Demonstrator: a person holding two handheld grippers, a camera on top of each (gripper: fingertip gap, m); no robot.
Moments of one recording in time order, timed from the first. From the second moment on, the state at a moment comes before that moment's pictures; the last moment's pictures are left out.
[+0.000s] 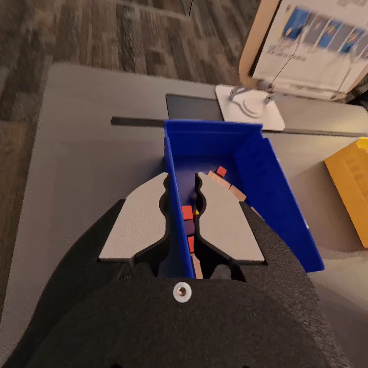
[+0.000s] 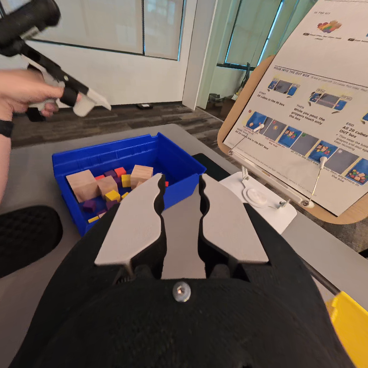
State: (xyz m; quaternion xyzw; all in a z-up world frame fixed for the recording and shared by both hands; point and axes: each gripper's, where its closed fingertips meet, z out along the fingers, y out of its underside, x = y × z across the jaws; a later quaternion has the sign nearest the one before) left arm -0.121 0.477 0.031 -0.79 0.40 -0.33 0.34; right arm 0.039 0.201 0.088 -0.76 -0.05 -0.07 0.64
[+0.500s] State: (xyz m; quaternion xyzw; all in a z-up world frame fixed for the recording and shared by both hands) left arm -0.099 0.483 -0.050 -0.84 0.42 -0.28 0.20; right arm 0.028 0.222 0.050 -0.80 0.01 0.01 0.61
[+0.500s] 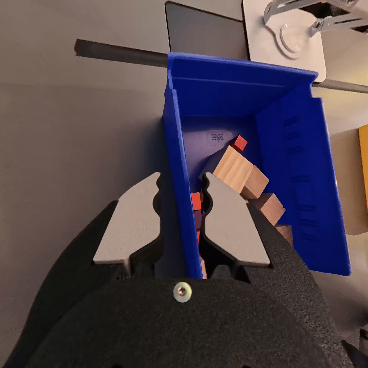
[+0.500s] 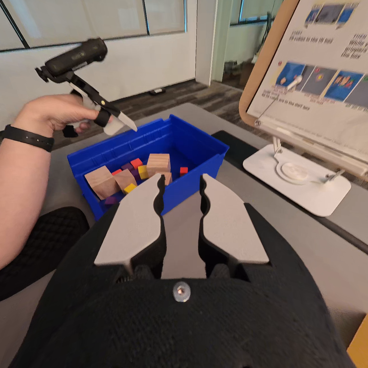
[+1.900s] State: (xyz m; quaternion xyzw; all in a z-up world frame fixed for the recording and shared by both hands) left arm -0.097 0.457 -0.112 -0.86 0.49 -0.14 0.08; right arm 0.039 0.321 -0.113 -0.98 0.20 0.00 0.06
